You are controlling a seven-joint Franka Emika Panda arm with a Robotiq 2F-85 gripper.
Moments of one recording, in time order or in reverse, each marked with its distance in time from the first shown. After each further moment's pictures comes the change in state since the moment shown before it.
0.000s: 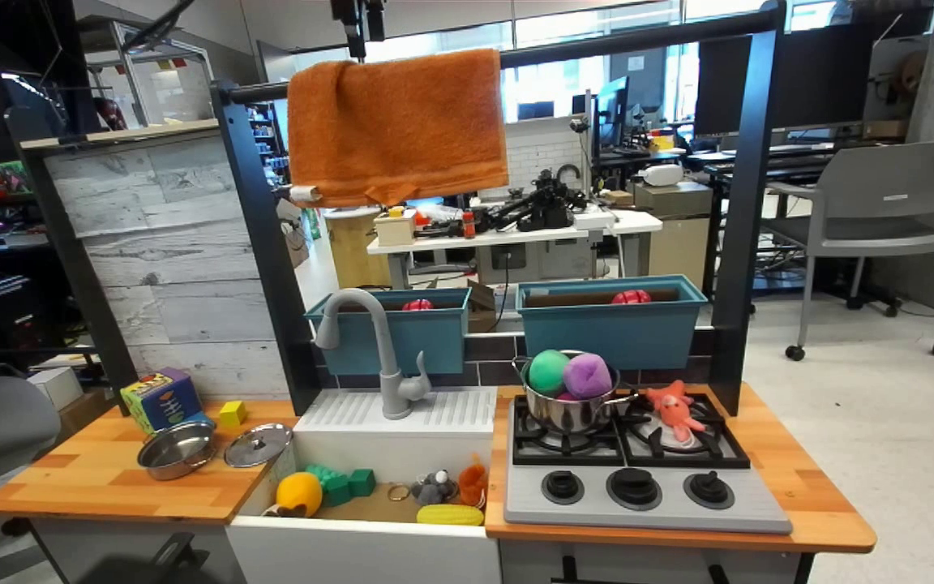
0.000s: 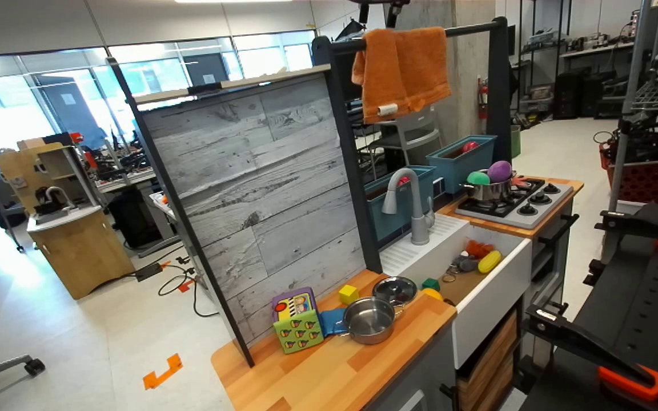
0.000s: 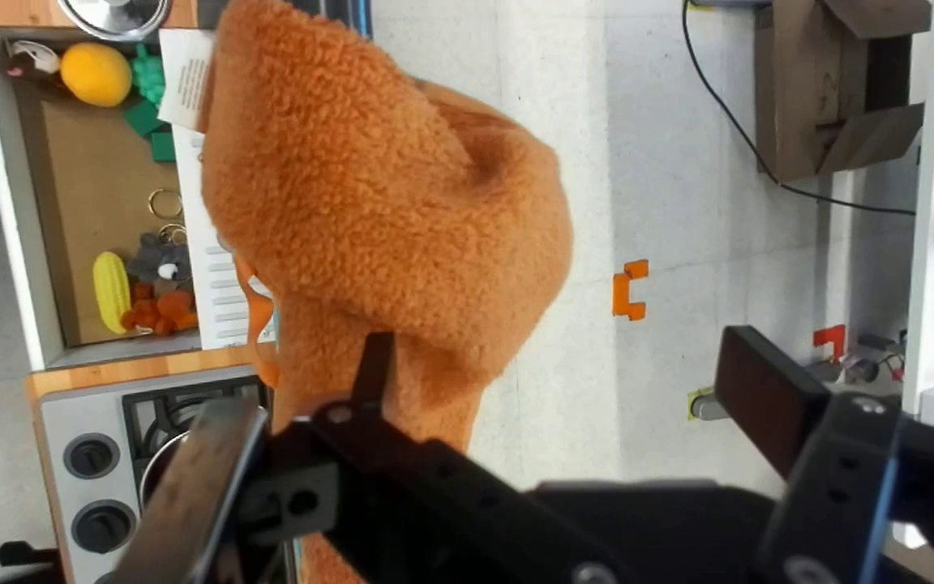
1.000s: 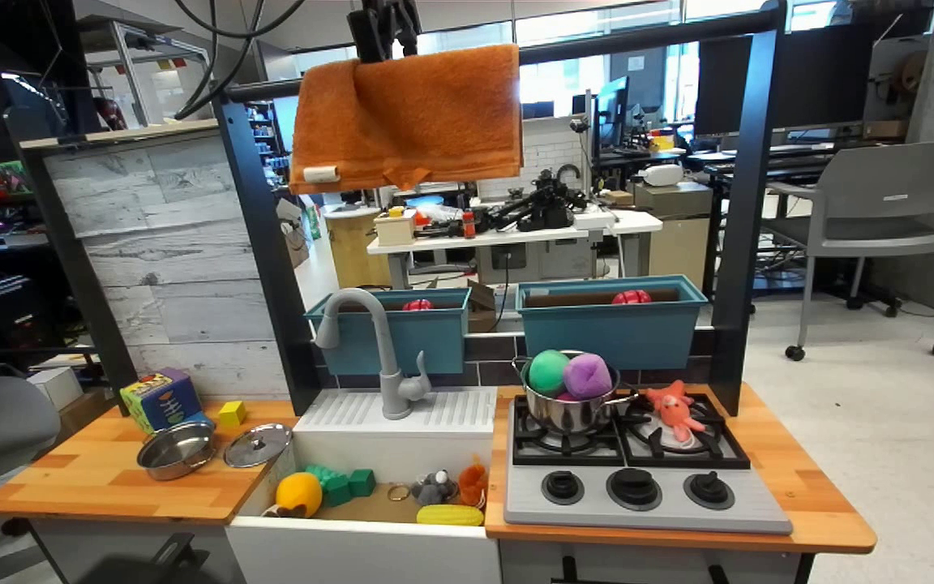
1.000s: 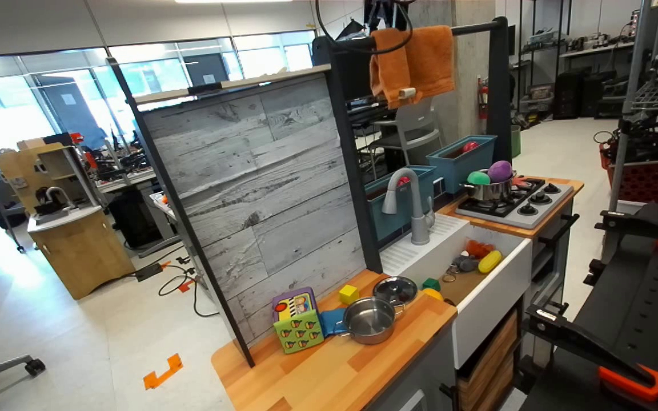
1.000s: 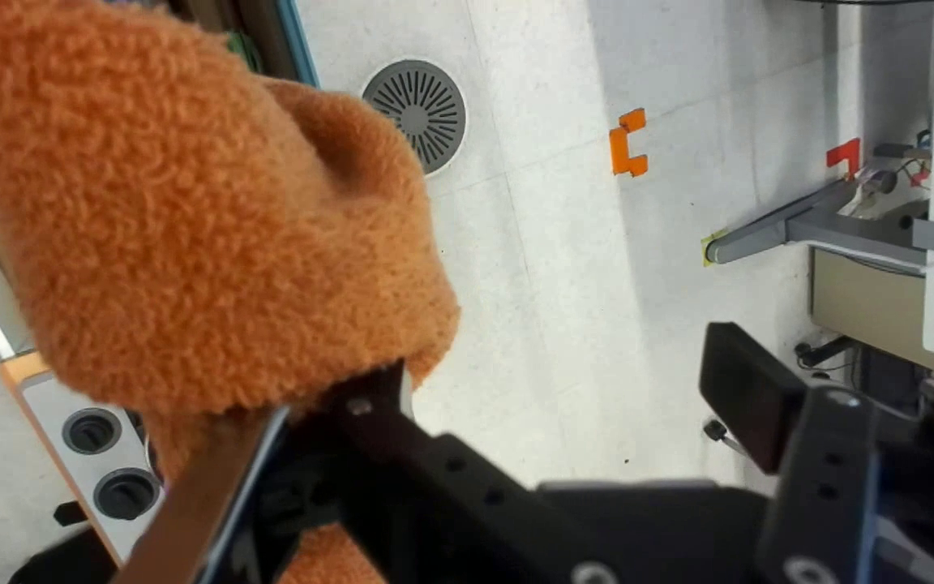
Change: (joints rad) arm 0.053 0.074 -0.105 0.000 -0.097 0.154 0.220
